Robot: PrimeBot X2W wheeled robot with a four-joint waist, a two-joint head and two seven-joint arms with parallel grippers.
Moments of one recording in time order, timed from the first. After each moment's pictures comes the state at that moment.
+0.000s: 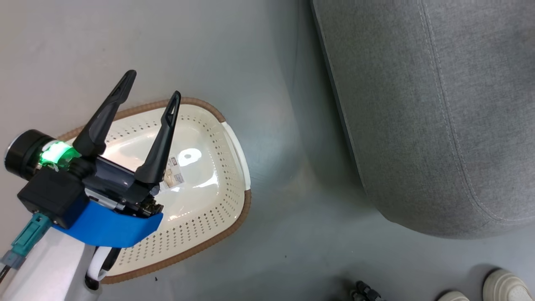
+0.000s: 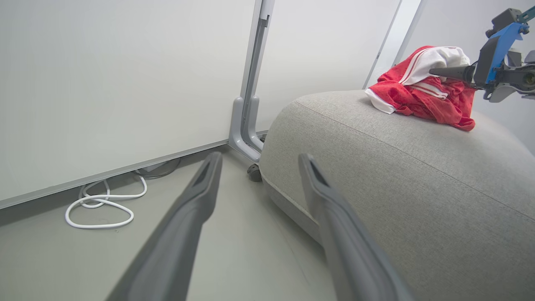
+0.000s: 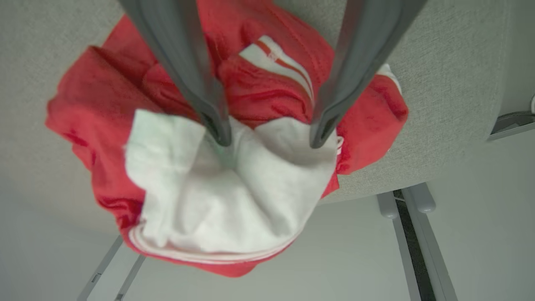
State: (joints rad) left arm -0.38 0.49 -0.39 -0.15 -0.38 -0.11 -0.24; right arm -1.12 -0.36 -0.38 0.90 0.11 0.13 -0.07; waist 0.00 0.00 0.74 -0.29
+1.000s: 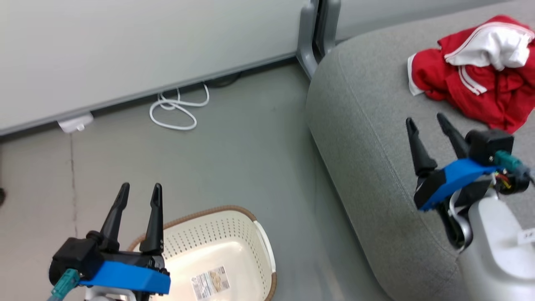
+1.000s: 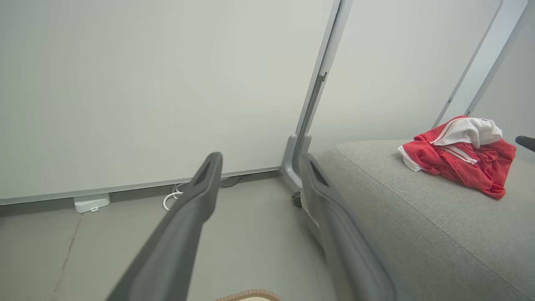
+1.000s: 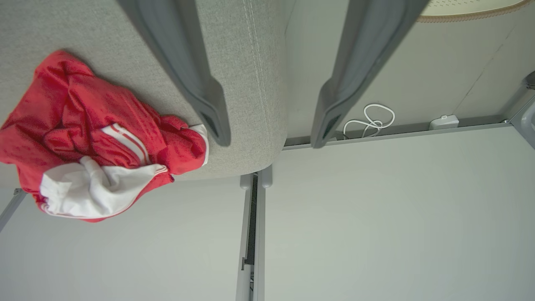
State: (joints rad) left arm -0.06 0.22 -0.17 0.15 -0.40 -0.12 -0.26; right arm -0.52 -0.18 0.04 0.55 0.20 0.13 -0.11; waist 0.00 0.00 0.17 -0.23
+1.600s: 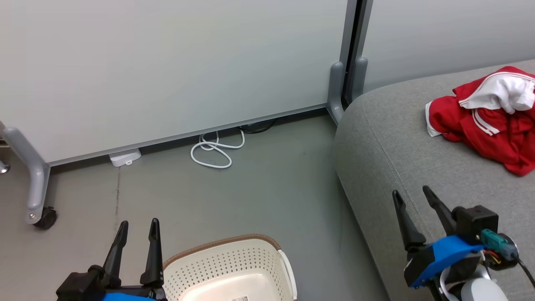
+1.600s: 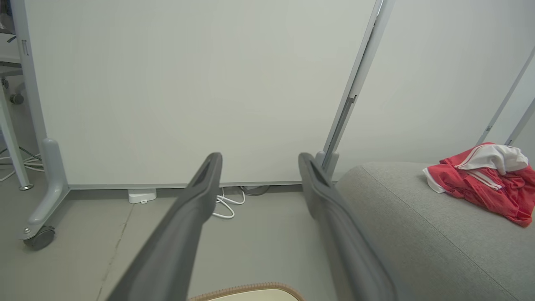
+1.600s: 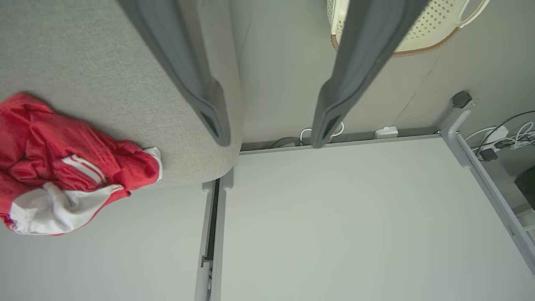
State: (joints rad) left arm 0.07 0.14 -0.09 0.16 -0.38 -0.13 -0.26; right arm -0.12 -0.08 0.00 0.21 0.14 0.13 -0.02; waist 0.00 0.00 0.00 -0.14
